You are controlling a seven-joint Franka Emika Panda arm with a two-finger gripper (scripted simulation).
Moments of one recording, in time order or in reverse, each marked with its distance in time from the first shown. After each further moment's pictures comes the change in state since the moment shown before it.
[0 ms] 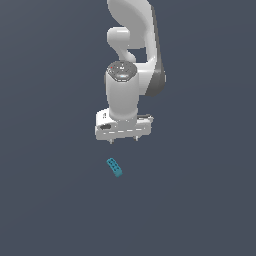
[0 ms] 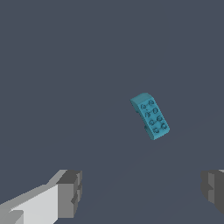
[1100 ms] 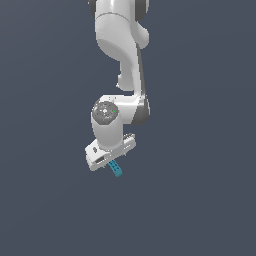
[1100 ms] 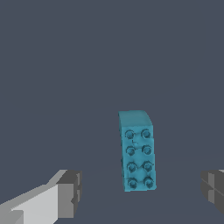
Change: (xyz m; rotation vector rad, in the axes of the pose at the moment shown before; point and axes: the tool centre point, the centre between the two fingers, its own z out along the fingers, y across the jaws) arm 0.036 0.048 0.087 0.015 -0.016 -0.431
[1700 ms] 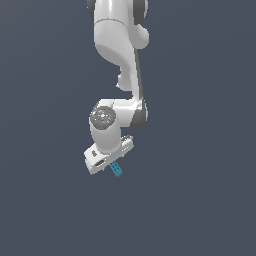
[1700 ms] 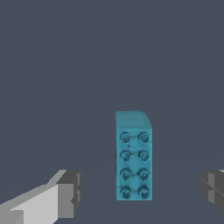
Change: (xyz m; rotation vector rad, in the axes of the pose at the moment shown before) arm 0.000 0.007 0.013 0.003 0.001 -0.052
